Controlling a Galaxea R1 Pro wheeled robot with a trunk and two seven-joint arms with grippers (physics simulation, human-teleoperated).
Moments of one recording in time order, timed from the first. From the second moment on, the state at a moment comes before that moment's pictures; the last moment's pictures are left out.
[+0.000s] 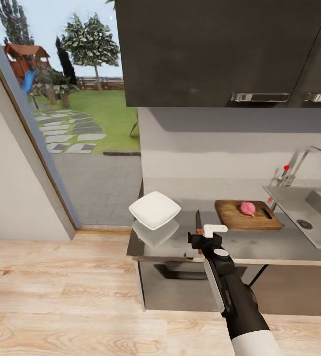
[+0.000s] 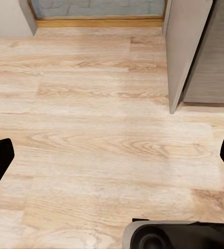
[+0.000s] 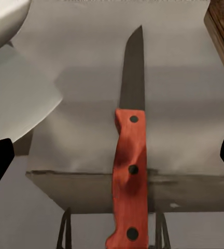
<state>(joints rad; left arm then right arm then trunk) 0.37 0.16 -0.27 -0.55 0.26 -1.05 0.15 -0.49 0.17 0.05 -1.28 0.07 0.53 -0.16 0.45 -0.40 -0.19</state>
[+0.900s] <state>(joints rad) 0.37 0.16 -0.27 -0.52 0.26 -1.05 0.15 -0.49 0.17 0.05 -1.27 0.07 0.51 -0.16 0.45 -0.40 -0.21</state>
